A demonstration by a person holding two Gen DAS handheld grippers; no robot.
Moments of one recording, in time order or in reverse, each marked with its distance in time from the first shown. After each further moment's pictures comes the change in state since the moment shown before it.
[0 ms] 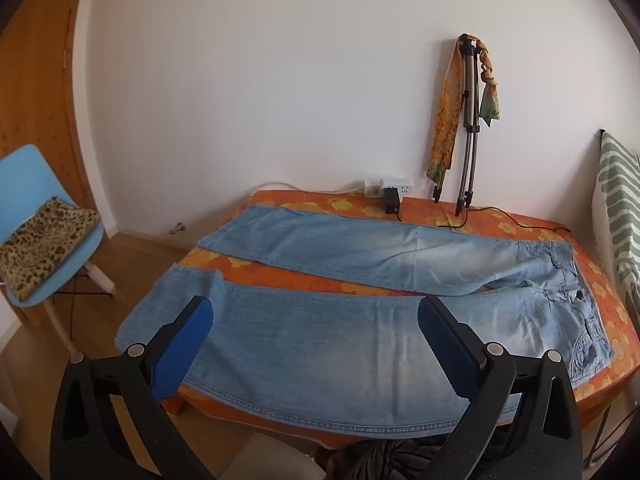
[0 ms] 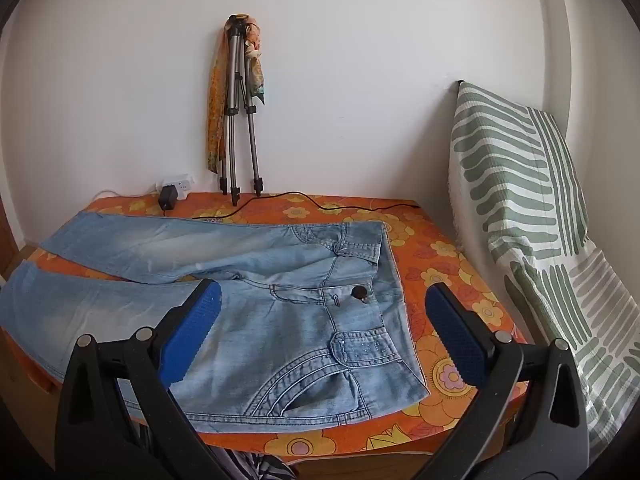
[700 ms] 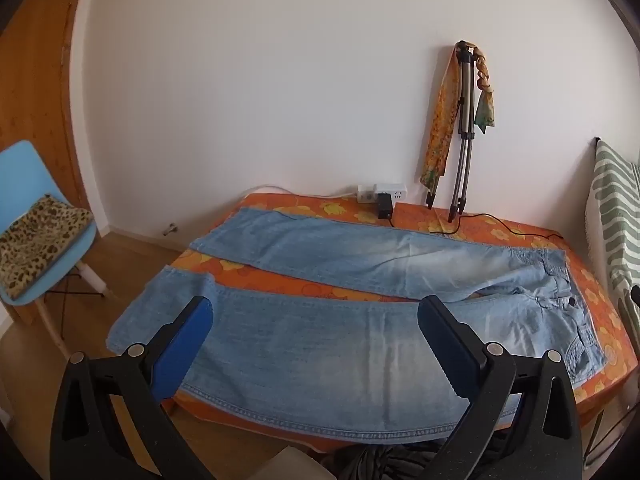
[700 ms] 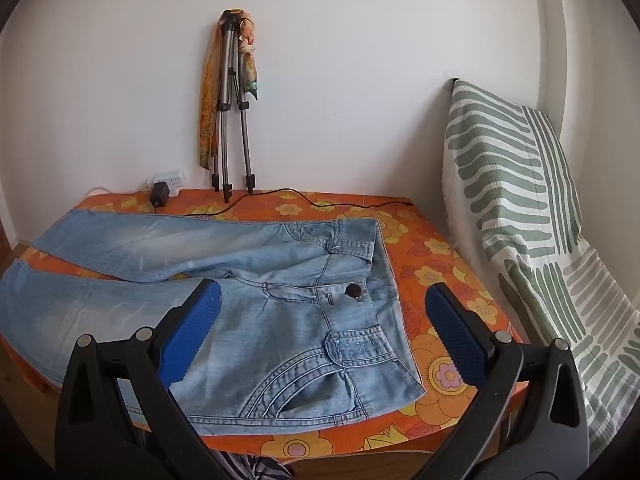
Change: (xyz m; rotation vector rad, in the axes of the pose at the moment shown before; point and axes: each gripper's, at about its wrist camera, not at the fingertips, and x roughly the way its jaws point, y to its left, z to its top) left arm 0.001 0.002 0.004 -0.032 -0.014 -0.028; right arm 0.004 0.001 0.001 0.000 -0.005 -0.032
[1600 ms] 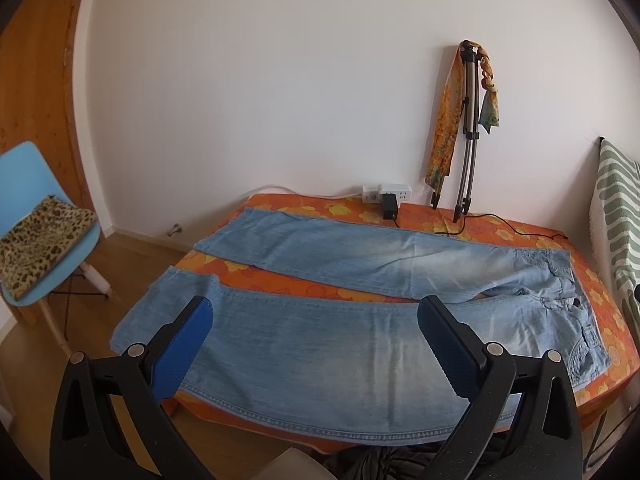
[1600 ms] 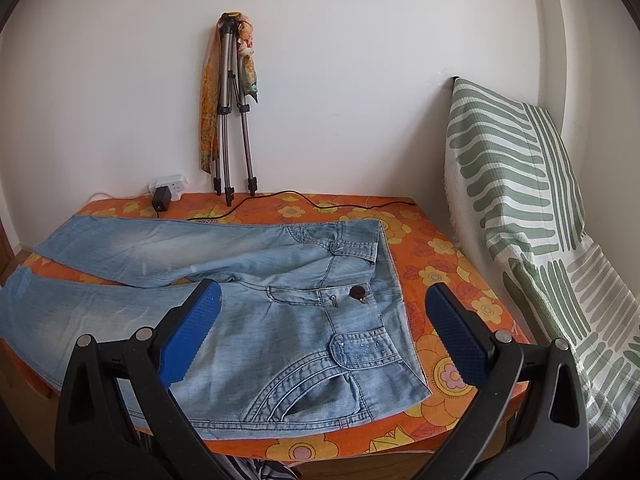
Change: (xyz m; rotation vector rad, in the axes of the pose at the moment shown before) left arm 0.001 0.002 0.002 -0.001 0.000 0.019; right arm 0.009 0.007 -0.001 0.014 0.003 0.007
